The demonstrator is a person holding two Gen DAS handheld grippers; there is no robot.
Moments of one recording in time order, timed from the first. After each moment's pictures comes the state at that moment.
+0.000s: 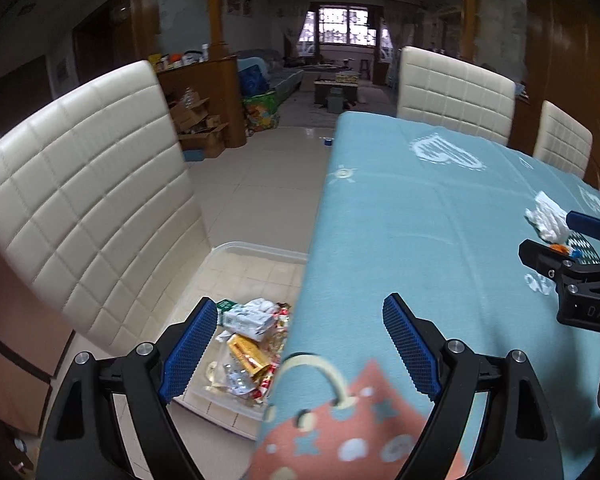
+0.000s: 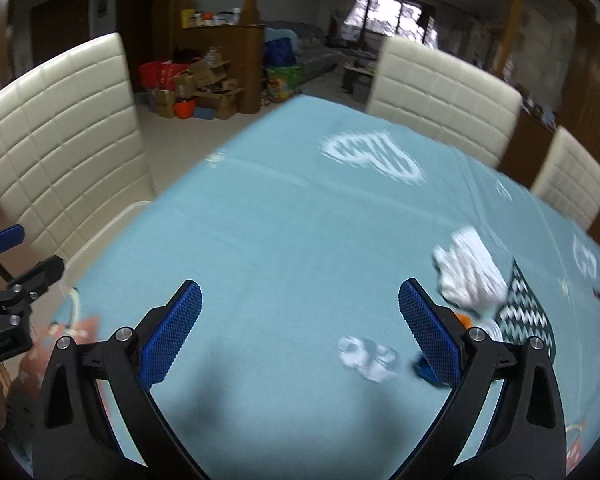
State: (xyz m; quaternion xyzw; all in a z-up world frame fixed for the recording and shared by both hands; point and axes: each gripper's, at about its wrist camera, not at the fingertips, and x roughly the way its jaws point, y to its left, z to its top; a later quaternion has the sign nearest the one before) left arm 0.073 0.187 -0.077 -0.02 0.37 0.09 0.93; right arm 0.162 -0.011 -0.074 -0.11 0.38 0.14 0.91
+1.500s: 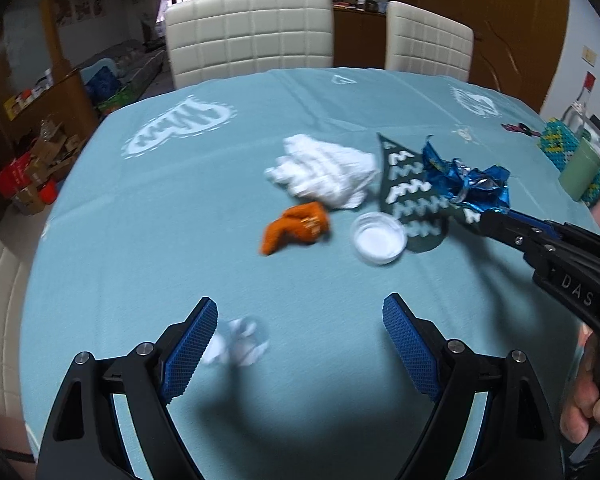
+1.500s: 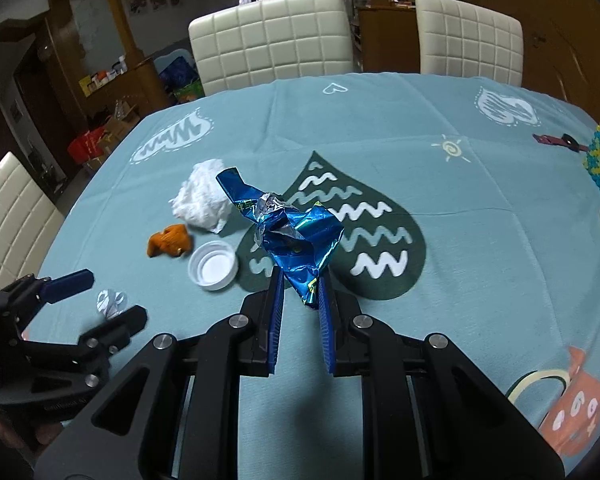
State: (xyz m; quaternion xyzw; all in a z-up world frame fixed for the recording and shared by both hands) left arm 0.168 -0.093 -0.097 0.06 0.44 -0.13 0.88; right arm 0.176 -0.272 -0.098 0.07 0.41 0.04 0.91
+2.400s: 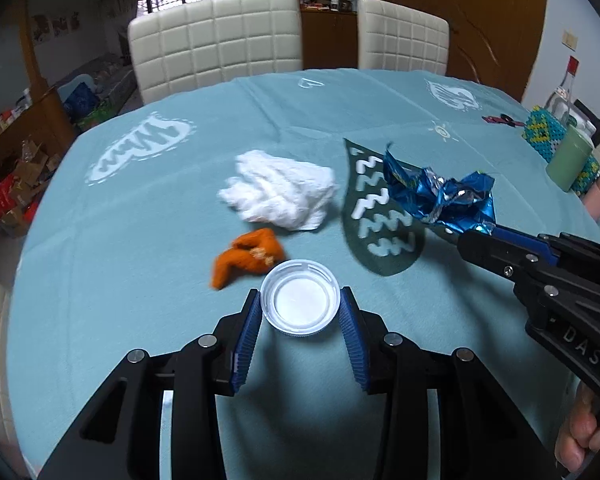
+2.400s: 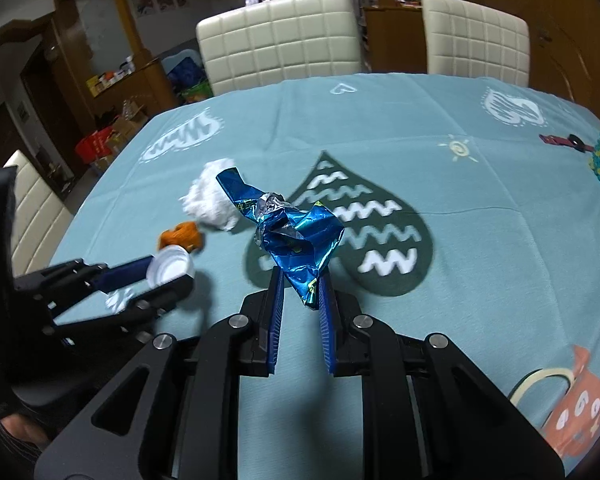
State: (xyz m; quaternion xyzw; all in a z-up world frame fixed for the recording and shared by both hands) left arm 0.179 -0.112 -0.100 0.08 0.43 -0.15 0.88; right arm 0.170 -0.263 -0.097 0.07 0.41 0.06 0.91
